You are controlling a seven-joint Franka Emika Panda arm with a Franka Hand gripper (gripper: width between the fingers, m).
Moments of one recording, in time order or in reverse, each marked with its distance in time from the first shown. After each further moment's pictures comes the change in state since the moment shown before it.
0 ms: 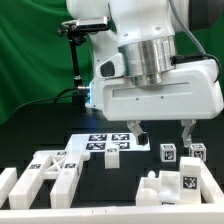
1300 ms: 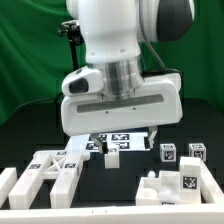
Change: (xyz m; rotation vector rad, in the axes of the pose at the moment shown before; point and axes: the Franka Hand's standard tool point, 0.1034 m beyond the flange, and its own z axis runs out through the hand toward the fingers) arm -0.011 0.084 0.013 -0.130 -0.251 -0.535
